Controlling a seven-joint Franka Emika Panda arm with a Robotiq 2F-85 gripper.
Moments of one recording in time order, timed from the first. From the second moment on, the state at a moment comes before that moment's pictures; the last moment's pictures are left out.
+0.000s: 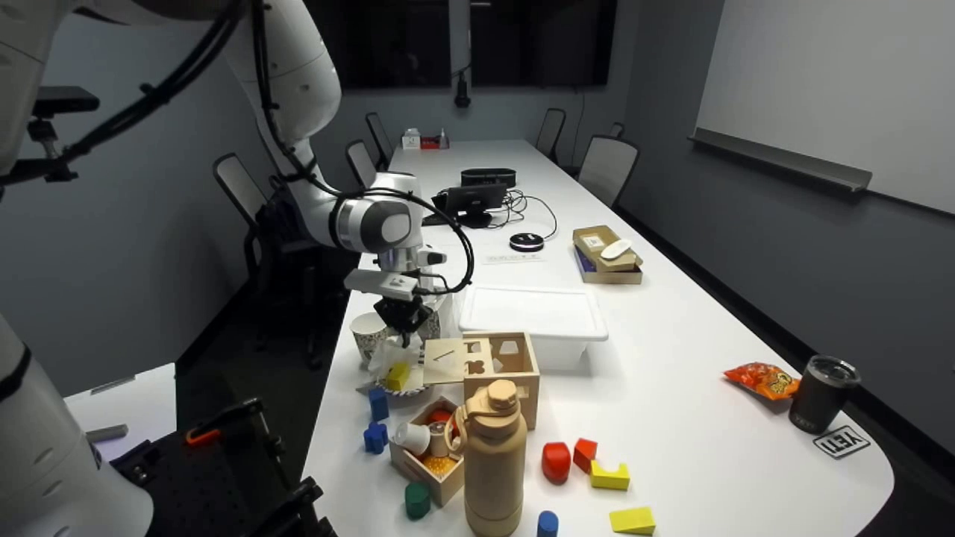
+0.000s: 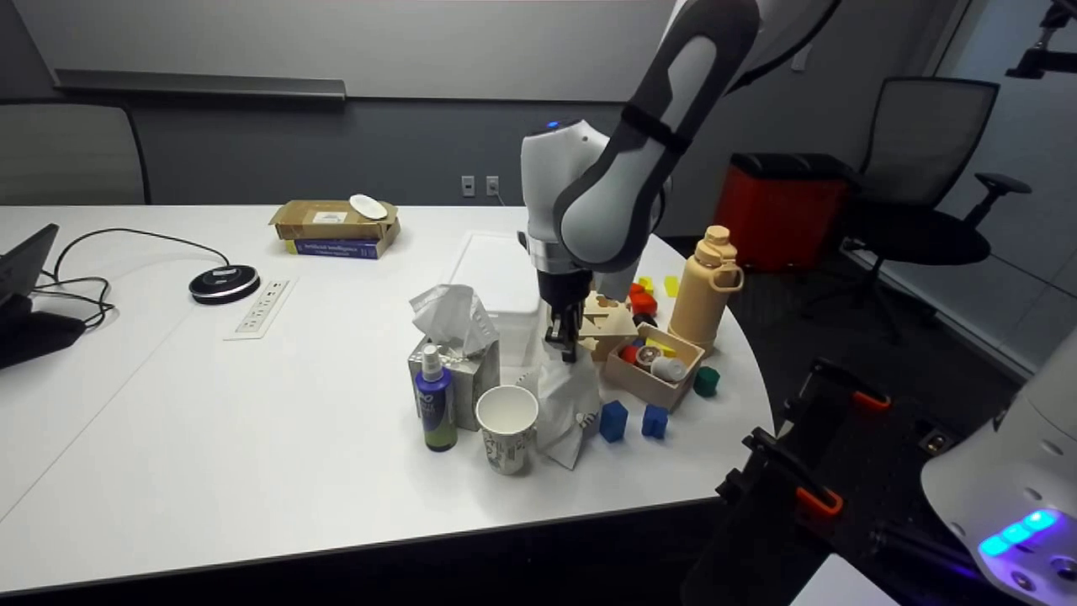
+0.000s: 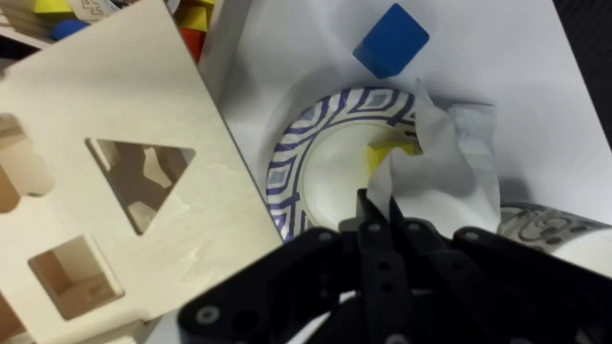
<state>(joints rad) 0.15 0.56 0.04 -2.21 -0.17 2.66 -0.12</state>
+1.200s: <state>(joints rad) 0.16 0.71 0.10 -2.14 -0.11 2.69 -0.01</state>
